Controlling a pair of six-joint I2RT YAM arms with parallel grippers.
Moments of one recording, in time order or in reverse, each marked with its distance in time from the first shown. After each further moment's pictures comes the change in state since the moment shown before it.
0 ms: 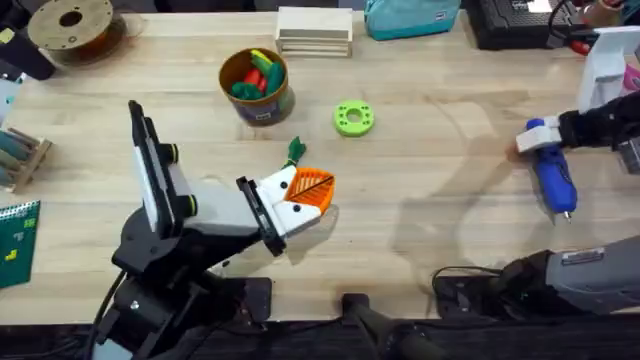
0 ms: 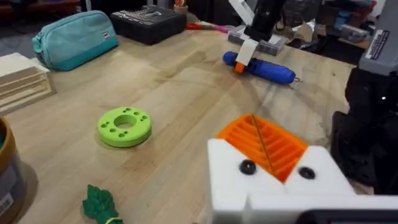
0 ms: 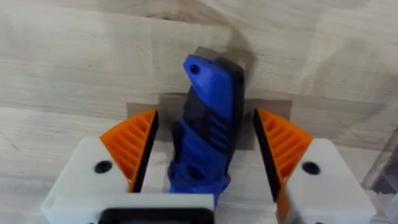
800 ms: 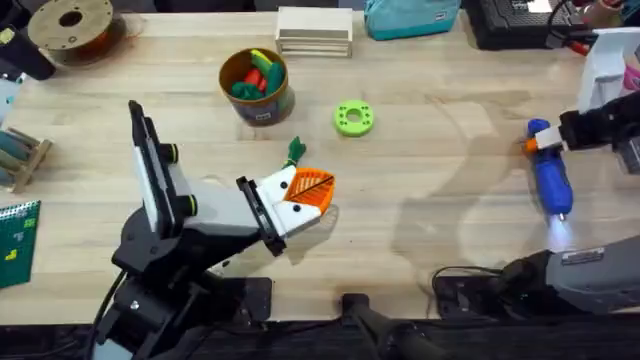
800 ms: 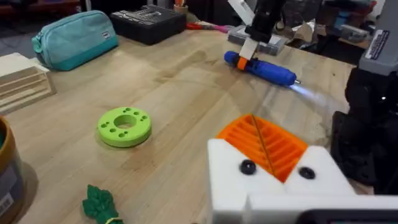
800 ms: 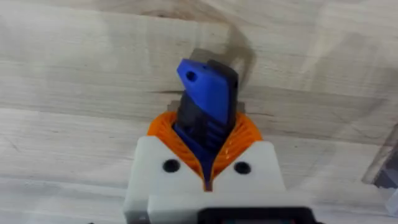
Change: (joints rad) left arm 0.000 0.000 0.000 0.000 0.000 0.000; right arm 0.004 -0.001 0.000 -0.001 0.007 -0.005
